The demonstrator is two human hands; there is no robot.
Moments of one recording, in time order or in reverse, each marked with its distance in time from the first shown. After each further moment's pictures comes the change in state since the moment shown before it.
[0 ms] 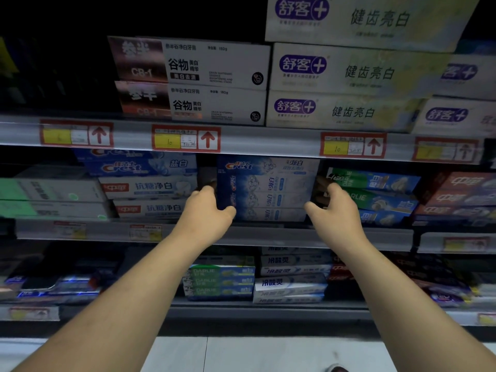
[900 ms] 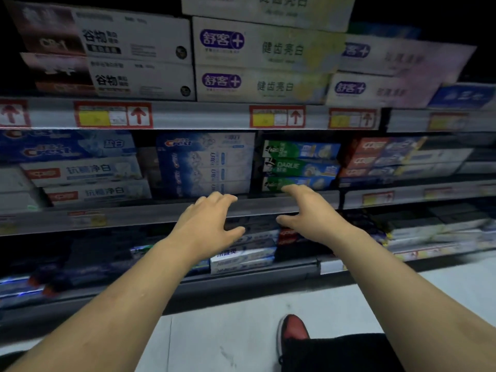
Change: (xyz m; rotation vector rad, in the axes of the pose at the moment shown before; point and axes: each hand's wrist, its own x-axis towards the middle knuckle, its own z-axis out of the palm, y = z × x) left_hand -0.052 0.027 0.072 0.376 -0.256 0.511; right_hand -0.042 0.056 -0.074 -0.396 -0.380 -0.023
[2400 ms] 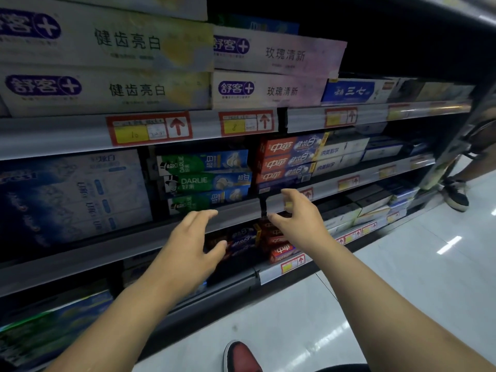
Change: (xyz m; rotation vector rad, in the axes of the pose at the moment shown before) left_hand 0.061 0.106 0.062 -0.390 0.013 0.131; right_hand -0.016 0.138 -0.033 0.240 0.434 0.311
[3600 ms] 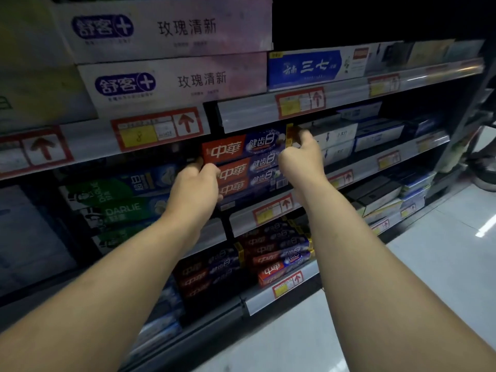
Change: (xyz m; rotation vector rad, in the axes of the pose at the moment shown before) left_hand 0.145 0.124 0.054 -0.620 0.240 -0.353; right_hand 0.123 0.029 -0.073 0.666 0.250 0.182
